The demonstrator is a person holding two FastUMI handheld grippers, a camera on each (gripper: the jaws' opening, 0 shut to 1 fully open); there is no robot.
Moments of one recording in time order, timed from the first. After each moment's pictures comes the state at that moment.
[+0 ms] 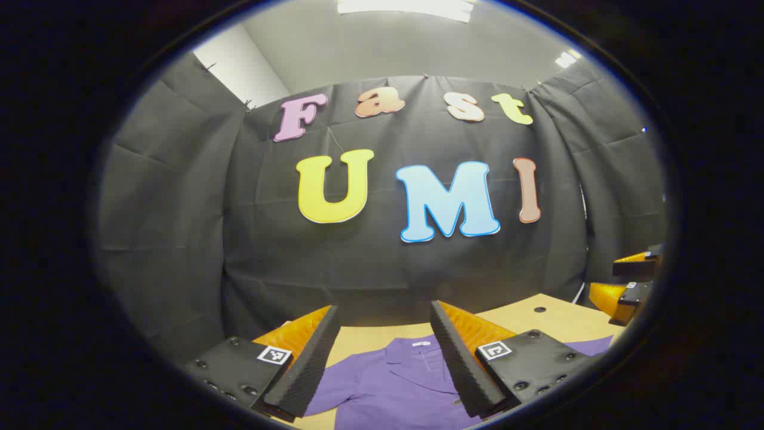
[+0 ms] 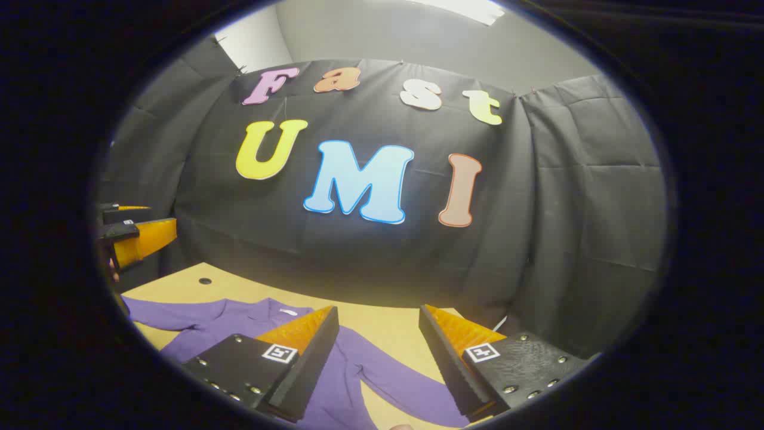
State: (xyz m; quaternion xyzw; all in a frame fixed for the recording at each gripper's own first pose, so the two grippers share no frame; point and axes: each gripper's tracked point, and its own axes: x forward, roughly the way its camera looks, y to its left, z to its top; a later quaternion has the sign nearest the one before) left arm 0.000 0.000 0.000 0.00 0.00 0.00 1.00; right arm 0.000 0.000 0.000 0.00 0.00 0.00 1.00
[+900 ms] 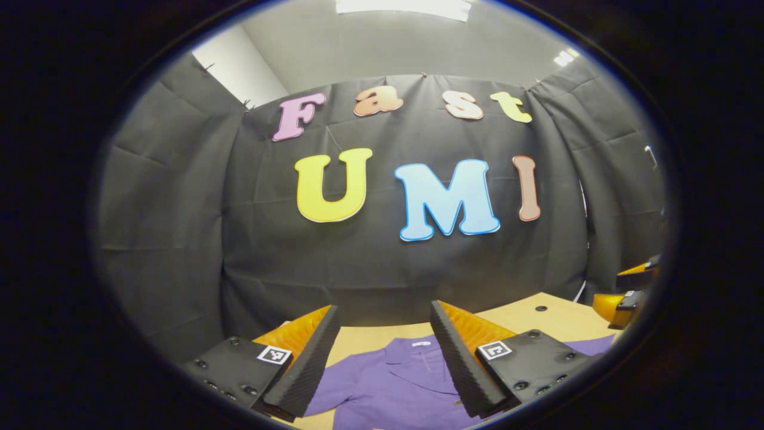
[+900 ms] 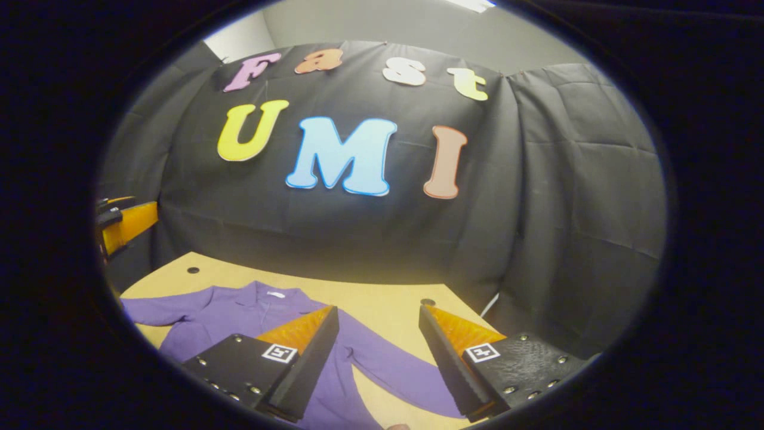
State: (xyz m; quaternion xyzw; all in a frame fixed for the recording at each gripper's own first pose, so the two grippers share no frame) left arm 0.001 -0.001 -0.002 0.00 0.00 0.00 1.00; right arm 0.004 -0.025 -0.047 0.04 0.08 -0.04 1.00
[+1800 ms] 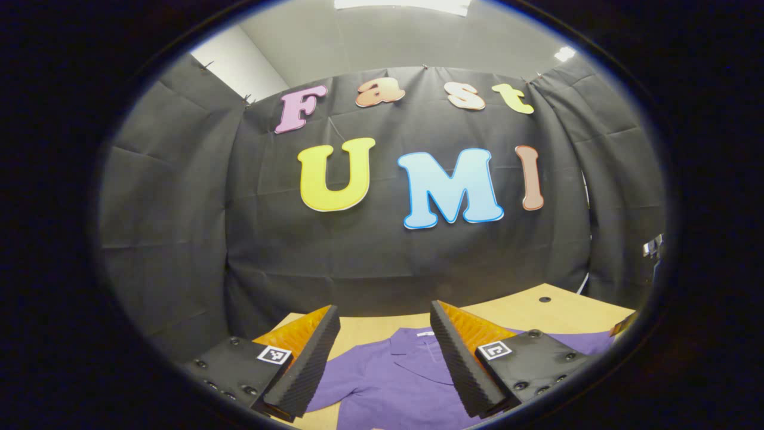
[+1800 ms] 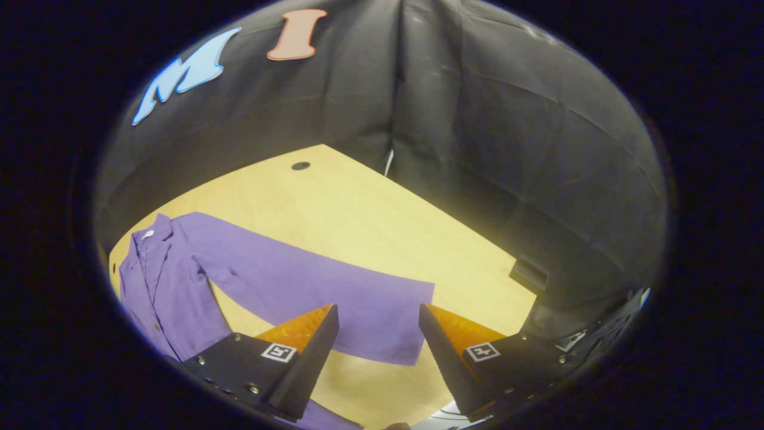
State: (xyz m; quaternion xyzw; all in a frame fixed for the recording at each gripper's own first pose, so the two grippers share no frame) left arm -0.001 0.009 -0.020 0.01 0.03 0.01 1.00; right arm -0.041 -0.158 -0.276 0.18 0.38 -0.25 0.87
